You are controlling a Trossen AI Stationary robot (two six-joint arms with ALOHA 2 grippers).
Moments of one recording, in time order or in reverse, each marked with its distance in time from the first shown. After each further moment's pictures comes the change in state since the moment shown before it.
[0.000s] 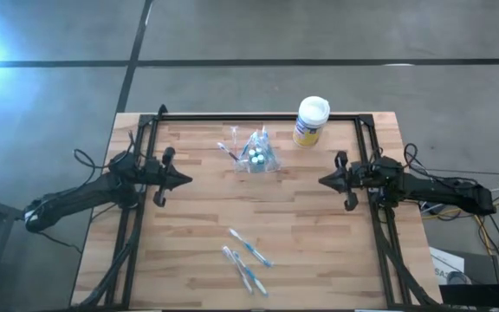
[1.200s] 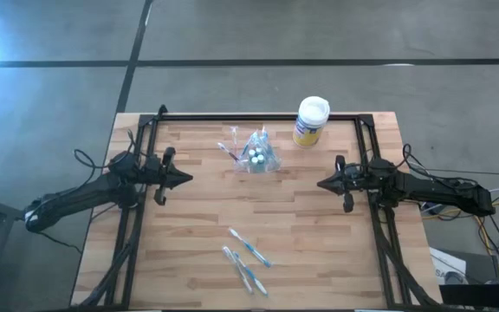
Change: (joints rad) left arm 0.000 -0.001 0.000 -0.008 -0.038 -0.096; right arm 0.000 -0.016 0.000 -0.201 0.026 0.033
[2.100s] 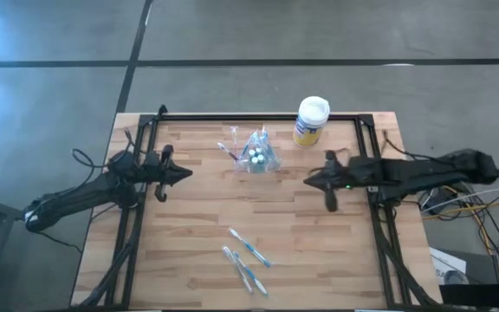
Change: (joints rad) left arm 0.000 0.000 0.021 -0.009 -0.074 -0.069; right arm 0.260 0.538 0.470 -0.206 0.357 0.045
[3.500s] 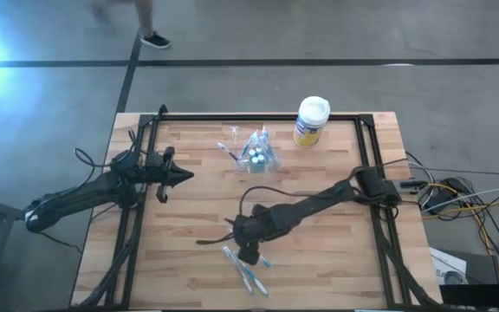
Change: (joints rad) left arm 0.000 0.004 -0.006 -0.049 0.007 0.001; right arm 0.277 1.399 1.195 -0.497 -0.003 0.420
